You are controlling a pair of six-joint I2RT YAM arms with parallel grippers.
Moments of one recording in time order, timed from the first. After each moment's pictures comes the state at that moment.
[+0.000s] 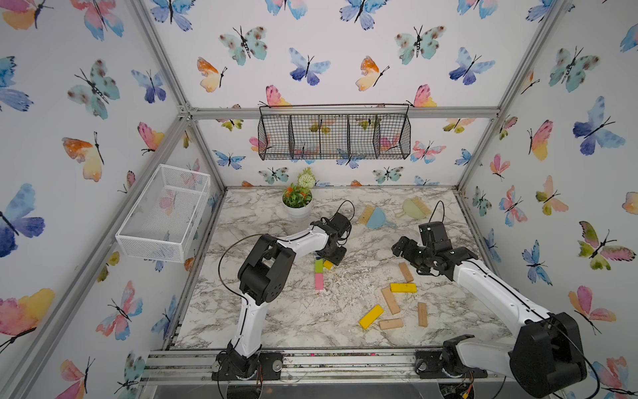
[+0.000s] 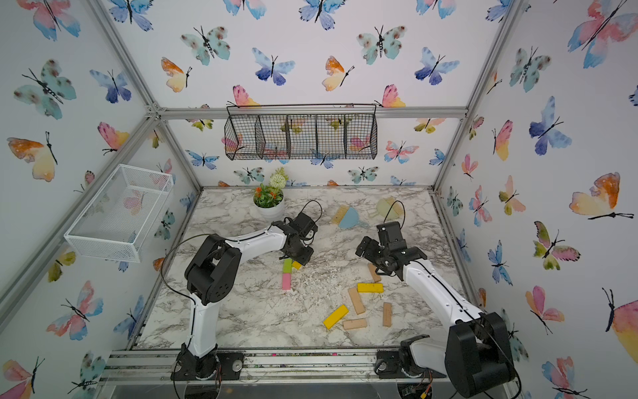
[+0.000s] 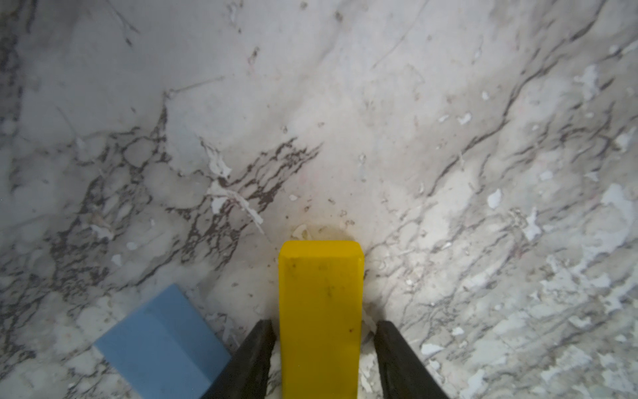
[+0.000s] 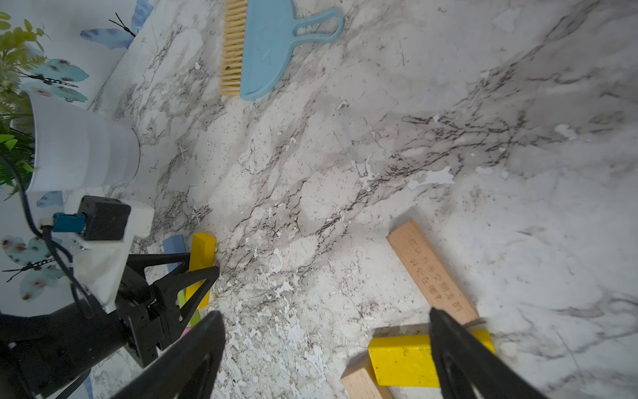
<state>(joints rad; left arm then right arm) -0.67 2.08 1.50 -0.68 -0.01 -0.07 0.33 1.25 0.84 -0.51 -0.08 0.76</state>
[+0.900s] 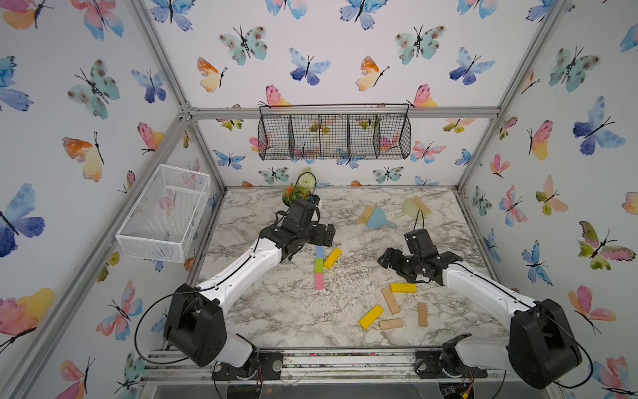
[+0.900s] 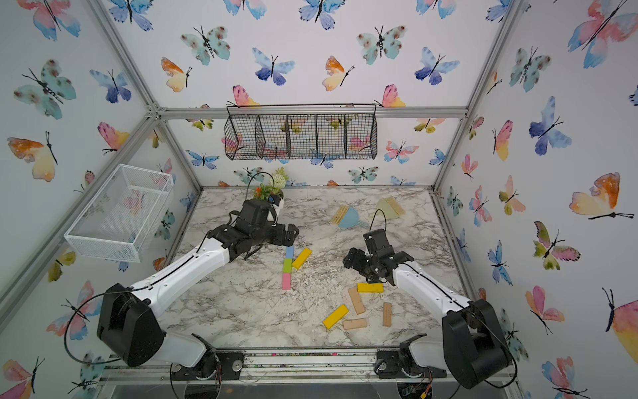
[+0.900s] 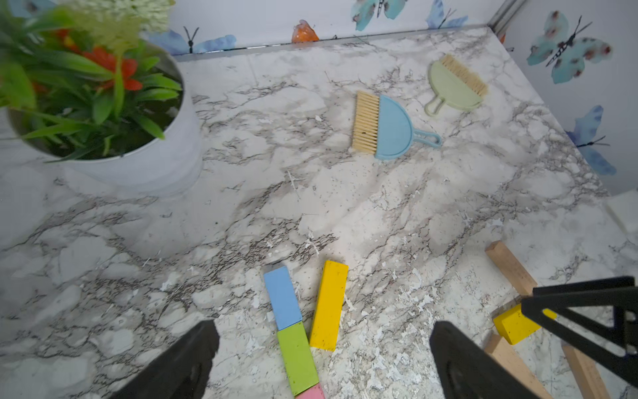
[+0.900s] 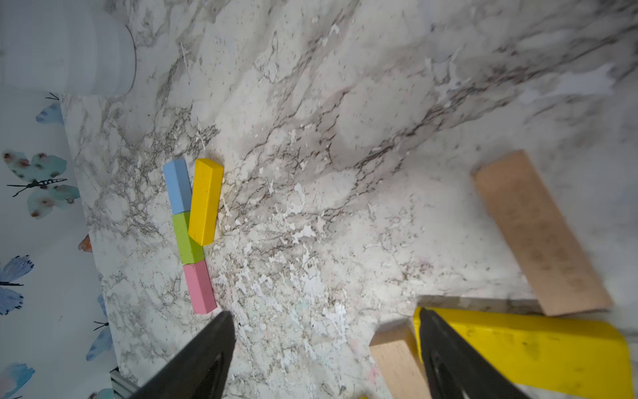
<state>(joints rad) -0.55 1.43 1.17 -0.45 0.02 -0.27 0.49 1.32 0.79 -0.45 -0.19 0.81</state>
